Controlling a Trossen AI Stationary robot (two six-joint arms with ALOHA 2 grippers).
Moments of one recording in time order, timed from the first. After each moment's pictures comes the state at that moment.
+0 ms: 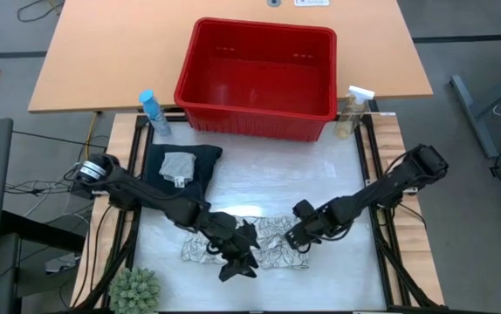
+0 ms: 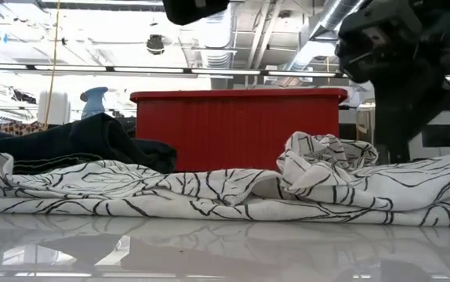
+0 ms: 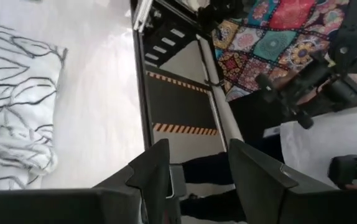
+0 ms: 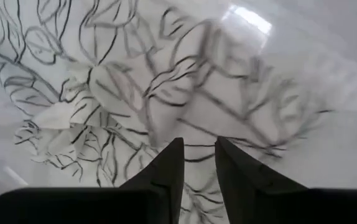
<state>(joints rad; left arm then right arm) -0.37 1.72 1.23 0.10 0.32 -0.74 0.45 1.54 0.95 -0.62 0.17 1.44</state>
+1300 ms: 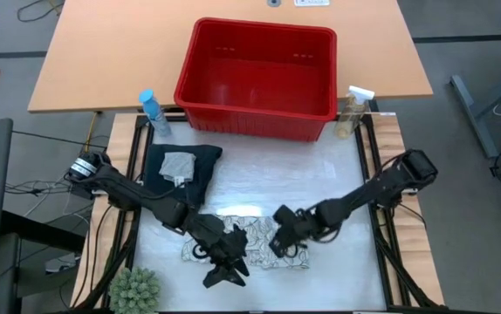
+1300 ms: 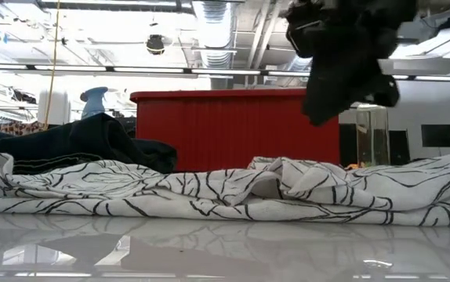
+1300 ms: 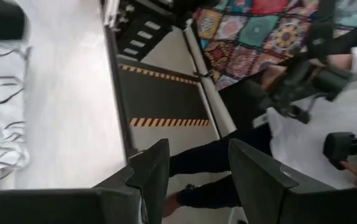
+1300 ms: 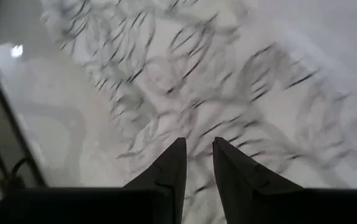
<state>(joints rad) -0.41 1.65 1.23 0.04 0.33 -0.69 0.39 1.66 1.09 -0.42 0.19 1.14</state>
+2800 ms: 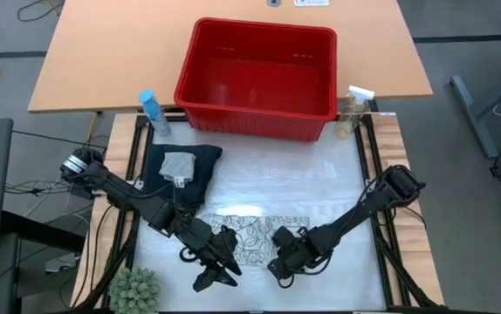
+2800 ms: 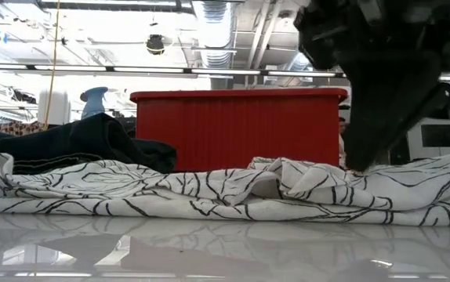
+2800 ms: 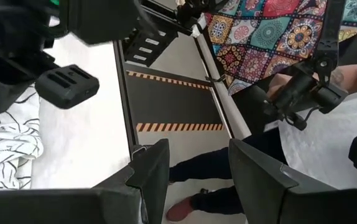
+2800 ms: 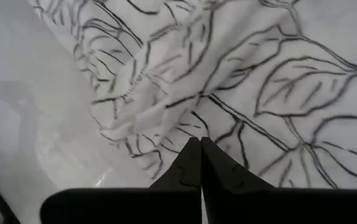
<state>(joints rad) -0.48 1.55 1.23 -0.06 0.20 -0.66 0.57 1.89 1.28 -0.58 0.24 1.32</state>
